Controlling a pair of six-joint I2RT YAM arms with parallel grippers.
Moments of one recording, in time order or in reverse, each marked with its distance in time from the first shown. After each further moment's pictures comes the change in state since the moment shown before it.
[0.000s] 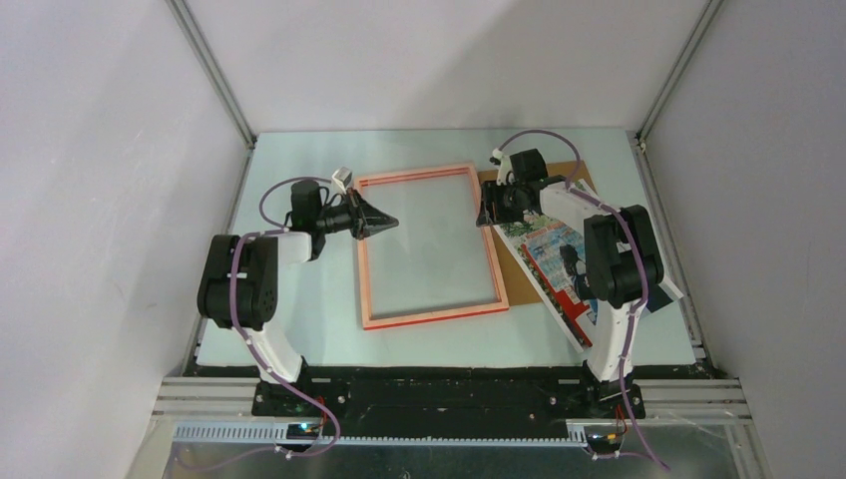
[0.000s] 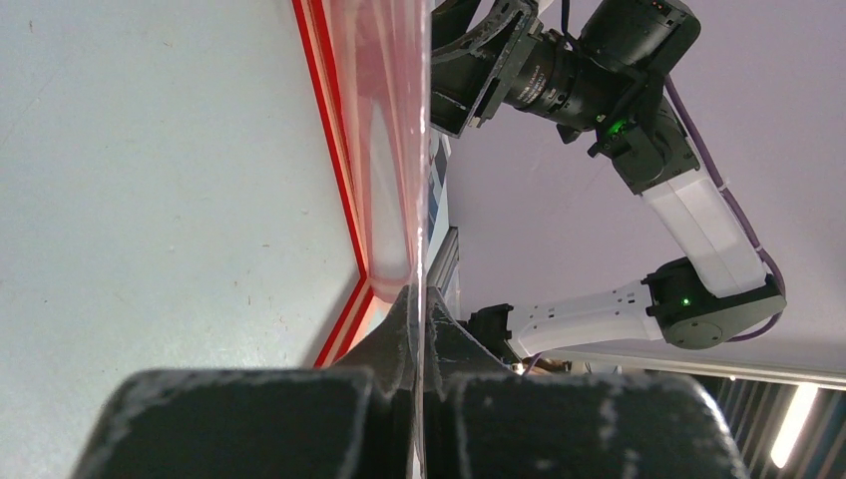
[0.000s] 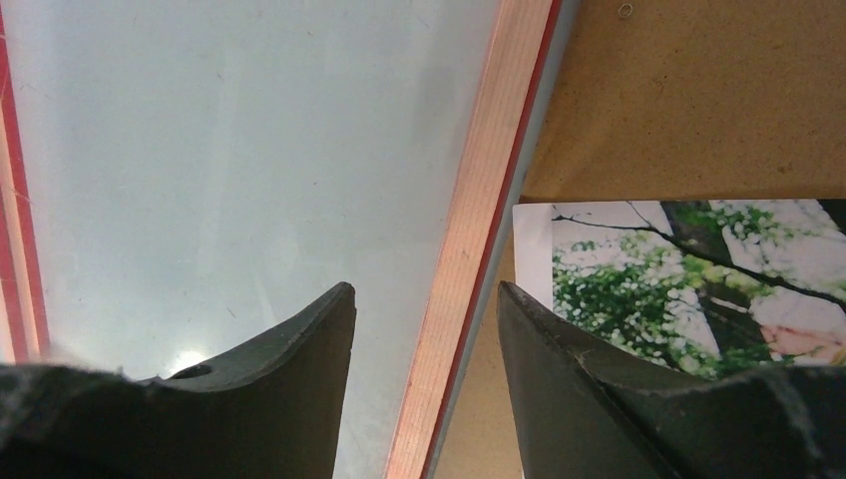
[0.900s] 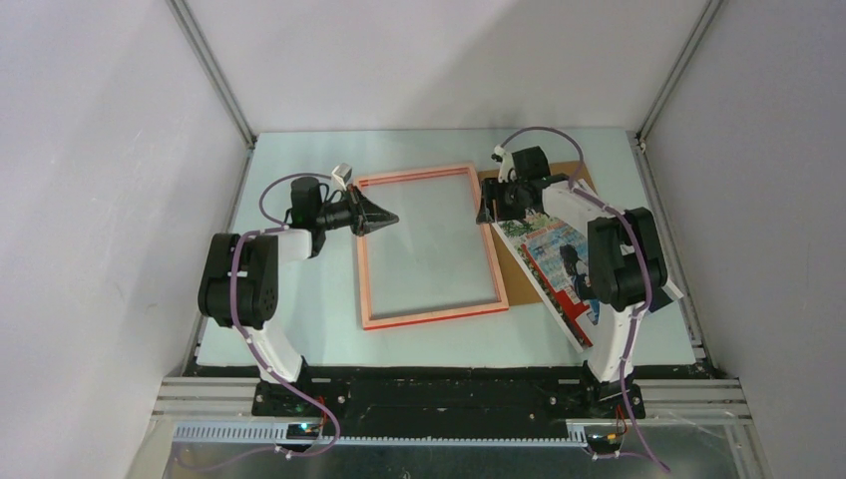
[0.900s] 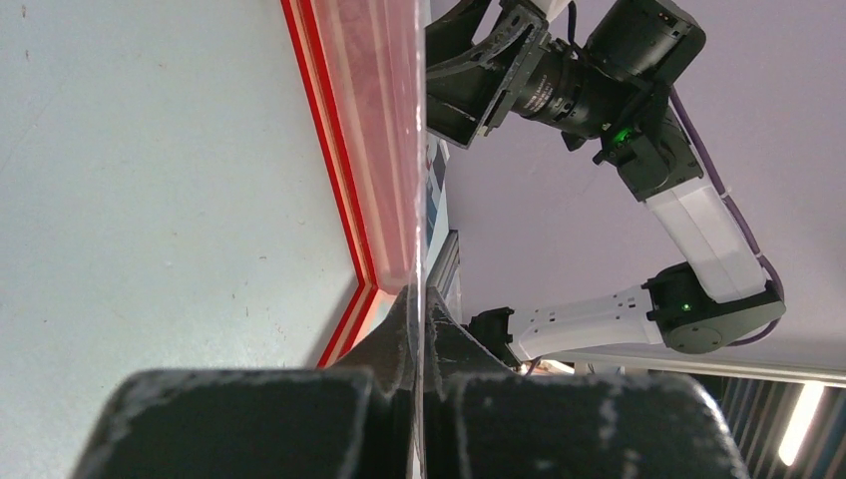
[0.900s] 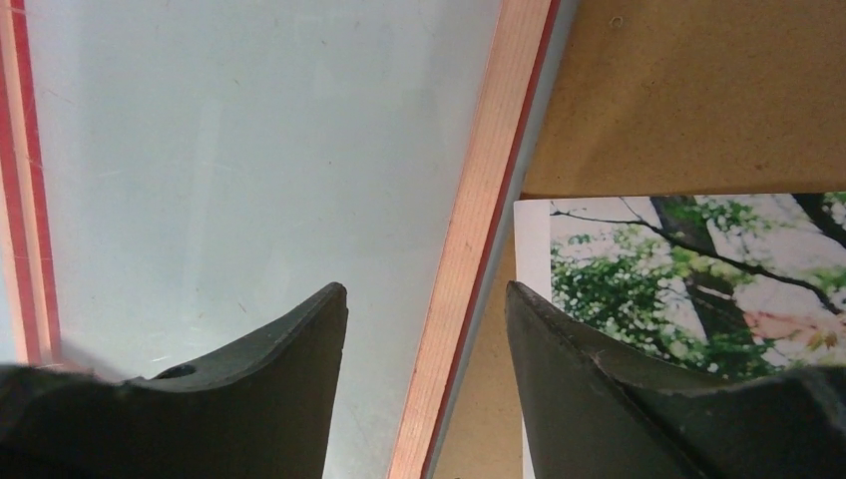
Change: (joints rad) left arm 0.000 0.009 0.028 -0.002 0.002 0.001; right arm -0.004 -0.034 0.000 -0.010 0.004 0.000
